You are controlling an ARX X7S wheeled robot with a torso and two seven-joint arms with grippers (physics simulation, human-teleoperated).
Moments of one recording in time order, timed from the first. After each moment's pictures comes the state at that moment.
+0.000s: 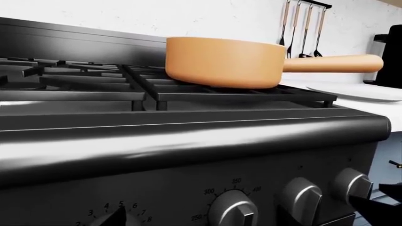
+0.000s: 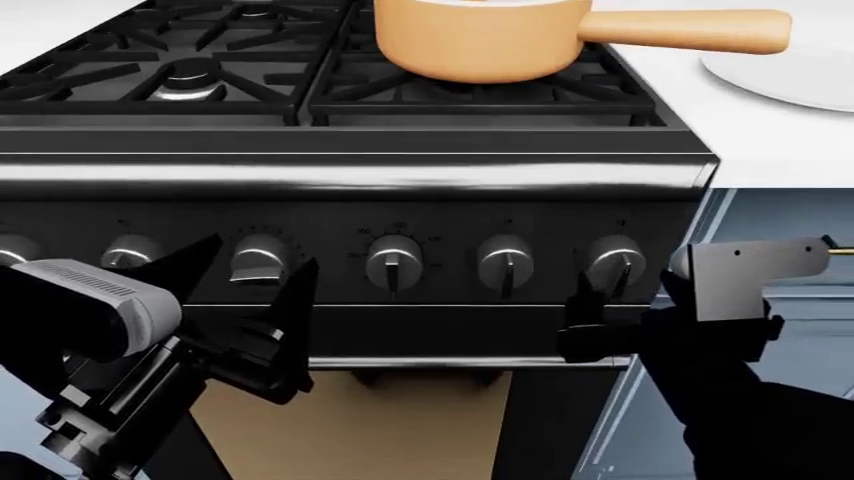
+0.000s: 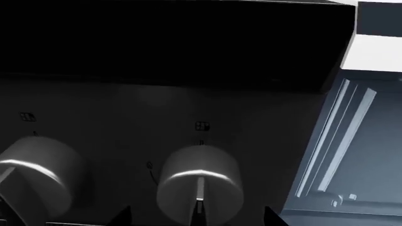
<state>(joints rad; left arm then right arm) -0.28 -0.69 -0.10 0.86 -1.26 -0.77 -0.40 1.81 0.96 -2.51 -0.48 1.52 -0.57 0.96</state>
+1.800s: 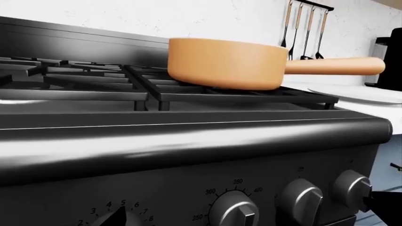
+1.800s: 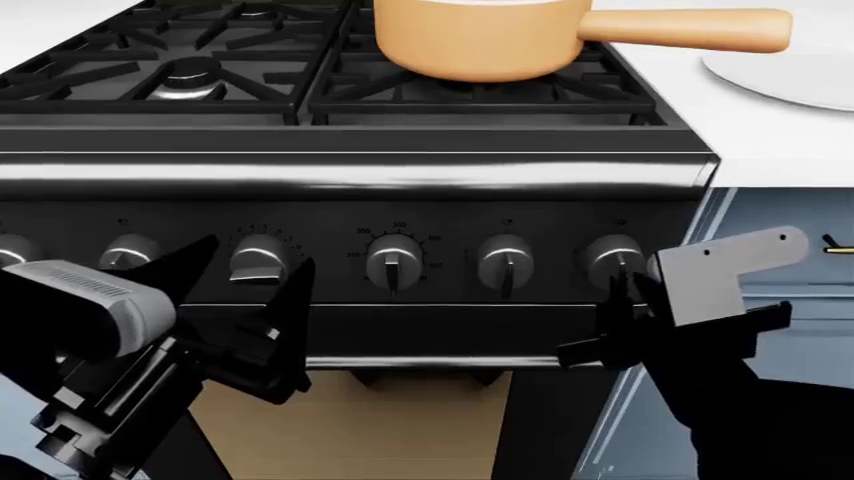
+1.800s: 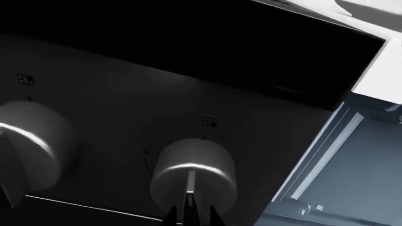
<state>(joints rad) -0.27 -0.71 -0.10 0.86 -1.27 -0.74 -0.42 1.89 0.94 -2.52 -0.51 1.49 -0.36 1.04</state>
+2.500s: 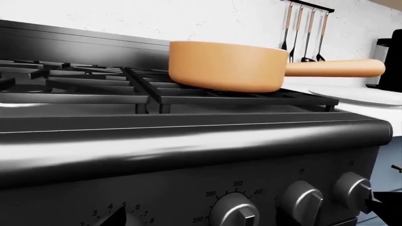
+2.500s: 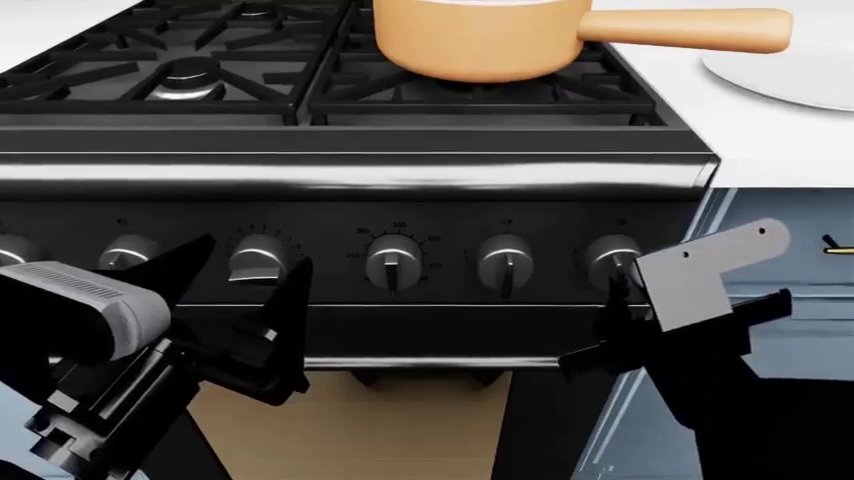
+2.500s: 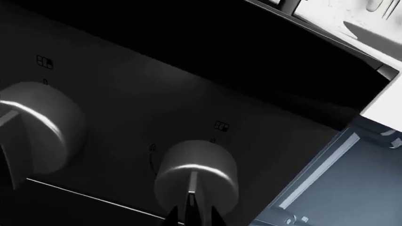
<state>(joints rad) -0.26 -0.72 -0.10 0.87 -1.28 -0.73 -0.43 1.95 0.92 -2.54 -0.54 1.47 -0.24 1.07</state>
